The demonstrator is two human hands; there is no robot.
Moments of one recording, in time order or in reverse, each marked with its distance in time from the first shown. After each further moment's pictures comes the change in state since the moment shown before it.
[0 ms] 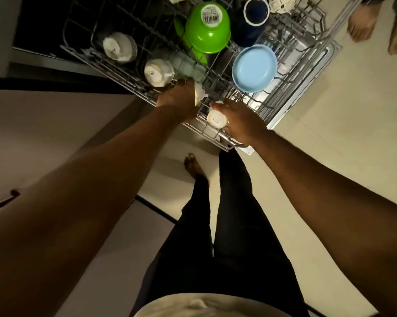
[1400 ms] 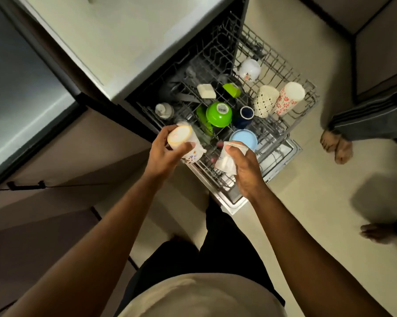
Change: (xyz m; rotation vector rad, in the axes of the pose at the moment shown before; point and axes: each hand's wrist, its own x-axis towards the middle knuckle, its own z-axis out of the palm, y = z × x) left_hand -0.222 -0.001 -0.053 -1.444 0.637 0.045; right_hand -0.131 -0.142 -0.123 1.478 0.334 0.102
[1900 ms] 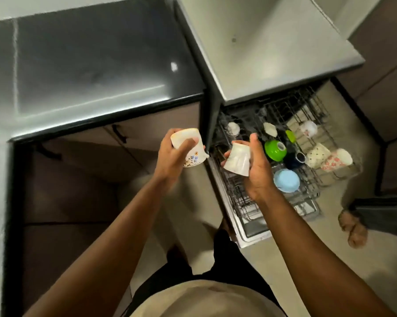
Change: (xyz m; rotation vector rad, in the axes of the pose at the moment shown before) left_hand -0.156 -0.014 -0.186 -0.454 0.350 0.150; right_hand -0.122 0.027 0.193 -0.170 -0.274 -0.027
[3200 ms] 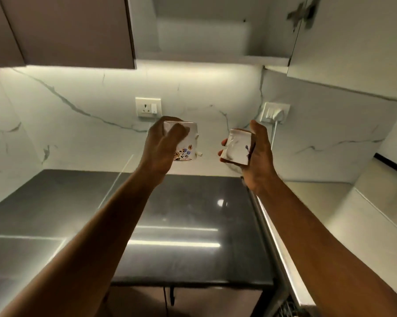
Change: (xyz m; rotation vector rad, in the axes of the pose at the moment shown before) left_hand 0.114 0.385 -0.153 0.155 0.306 0.730; right_hand 0.089 -0.254 0.380 -0.078 -0.579 -0.446
